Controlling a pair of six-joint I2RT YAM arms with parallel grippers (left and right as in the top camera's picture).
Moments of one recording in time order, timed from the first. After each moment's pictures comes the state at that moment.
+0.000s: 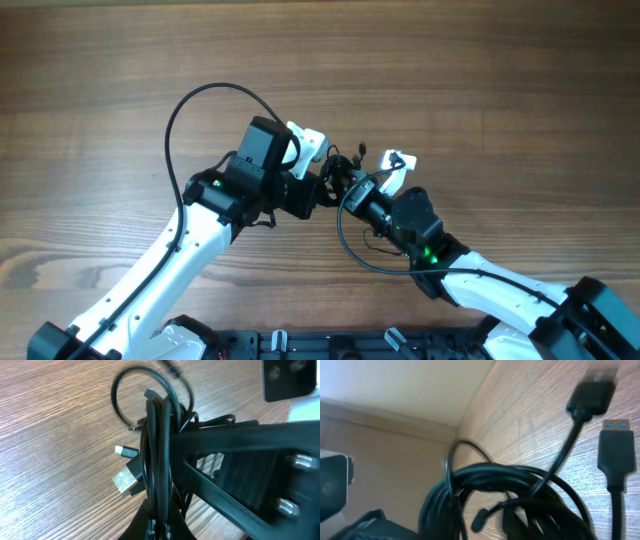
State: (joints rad) left arm -0.51 1.33 0.96 -0.62 0.36 -0.14; right arm 0.71 1.39 0.35 0.82 -0.04 1.23
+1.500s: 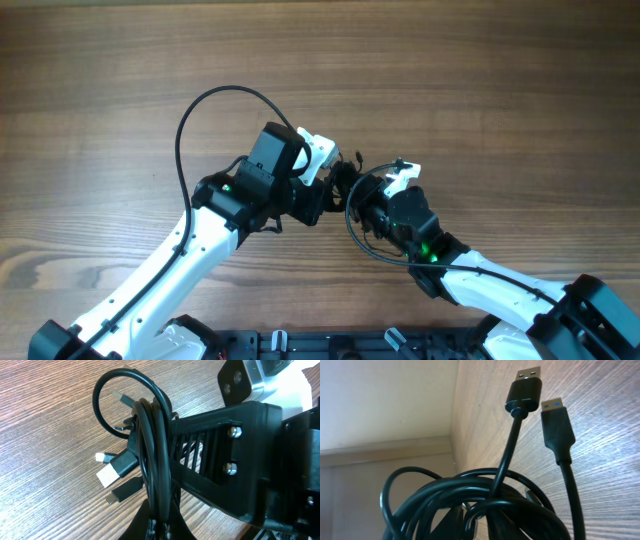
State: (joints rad) left arm -0.57 1.33 0.96 -0.63 0.34 -0.15; right arm 0.70 1.40 0.35 0.74 -0.04 1.55
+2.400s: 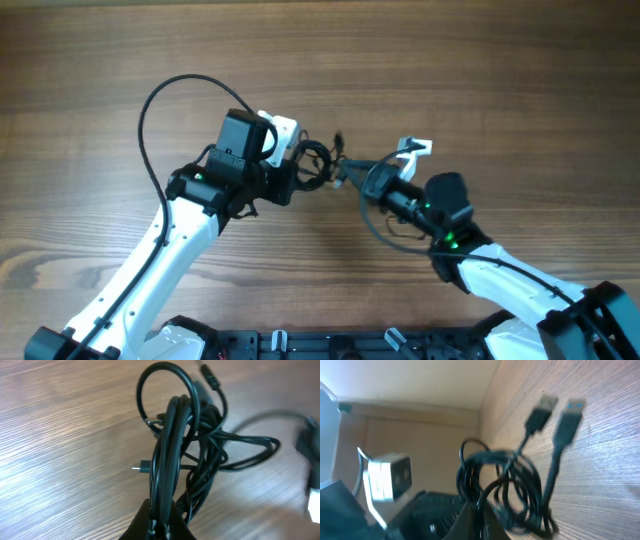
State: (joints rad) left arm -0.40 1.33 0.96 -0.64 0.23 -0.08; right arm 0.48 1.37 0.35 0.86 -0.43 1.36
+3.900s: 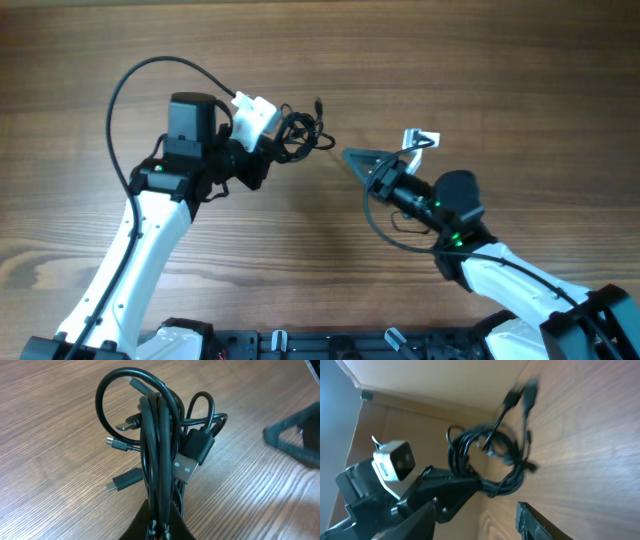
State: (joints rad) left arm -0.19 1.33 0.96 -0.52 0.53 0.28; right arm 0.47 1.36 0.35 0.94 -0.47 1.30
